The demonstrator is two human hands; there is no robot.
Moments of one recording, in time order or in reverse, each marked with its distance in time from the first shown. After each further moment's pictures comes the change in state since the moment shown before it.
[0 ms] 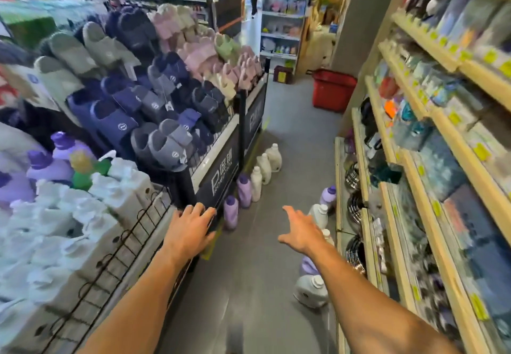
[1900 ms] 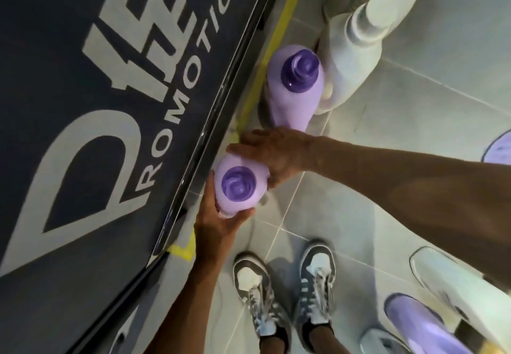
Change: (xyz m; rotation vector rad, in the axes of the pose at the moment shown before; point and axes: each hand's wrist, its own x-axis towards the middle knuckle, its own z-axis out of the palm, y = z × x) left_hand 0.543 -0.063 0.824 -1.104 -0.071 -0.764; right_hand 0.988 0.098 0.519 -0.259 -0.706 -0.974
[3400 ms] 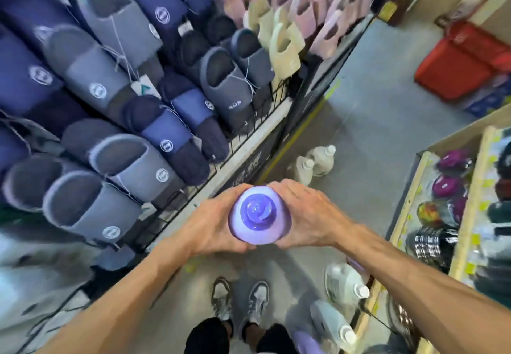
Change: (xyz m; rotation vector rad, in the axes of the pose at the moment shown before) left_hand -0.254 0.519 -0.365 0.150 -0.274 0.469; right_hand -0.416 -0.448 -0.411 -0.122 0.418 0.212
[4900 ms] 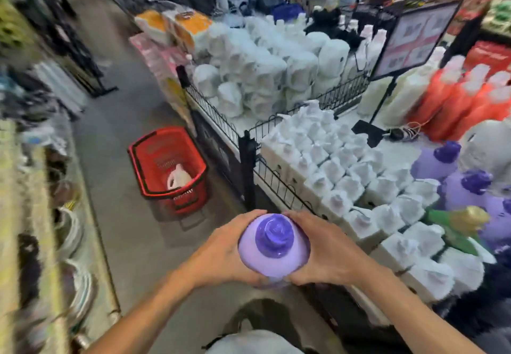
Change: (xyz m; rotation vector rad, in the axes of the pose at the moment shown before) left_hand -0.589 0.169 0.037 -0.265 1.588 -1.043; right_hand -0.076 -0.587 0.081 -0.041 -0.816 -1.532
